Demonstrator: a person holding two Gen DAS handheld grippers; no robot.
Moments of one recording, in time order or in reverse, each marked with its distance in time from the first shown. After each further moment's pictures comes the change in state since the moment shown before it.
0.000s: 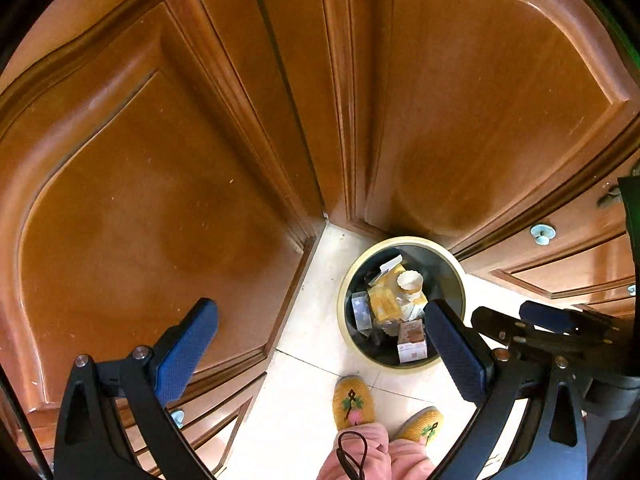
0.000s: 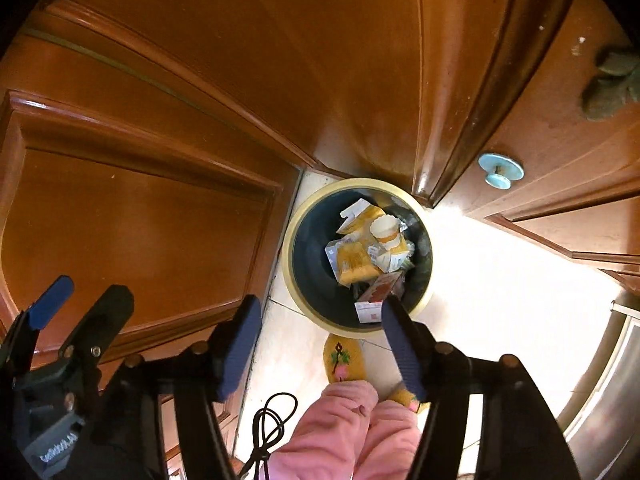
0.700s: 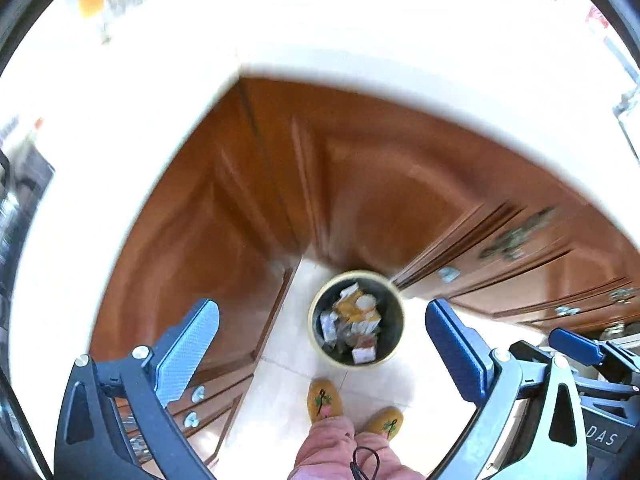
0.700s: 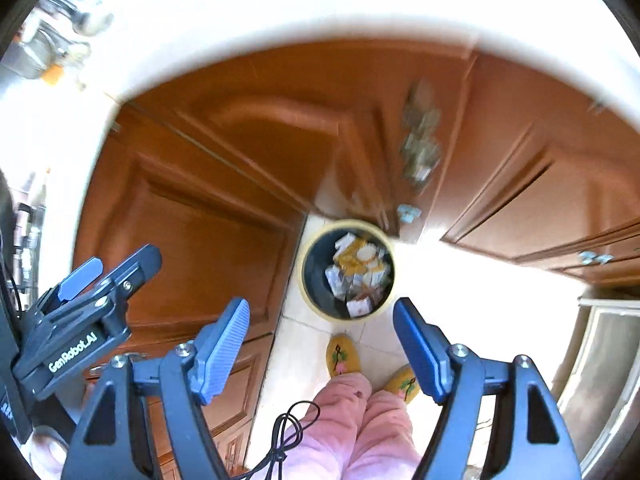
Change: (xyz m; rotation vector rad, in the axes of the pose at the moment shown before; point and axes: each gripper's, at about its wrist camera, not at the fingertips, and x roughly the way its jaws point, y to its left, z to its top) left arm -0.191 -0.013 0.041 -0.012 -0.108 -0.083; right arm -0.238 0.013 -0.045 0.021 -0.218 -0.024
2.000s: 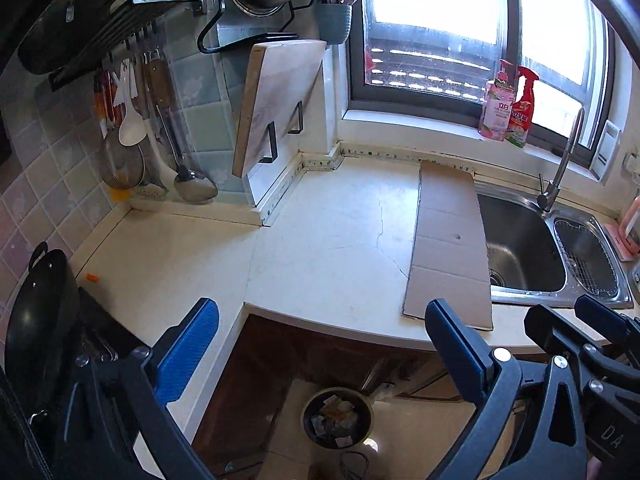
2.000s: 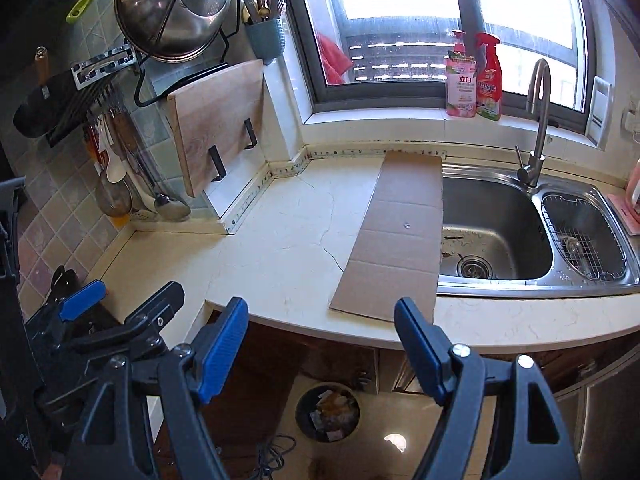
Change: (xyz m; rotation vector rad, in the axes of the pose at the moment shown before) left arm -0.262 -0.046 0.092 0.087 -0.404 -0.036; right arm -0.279 0.054 0.031 -0.035 -0.550 -0.091
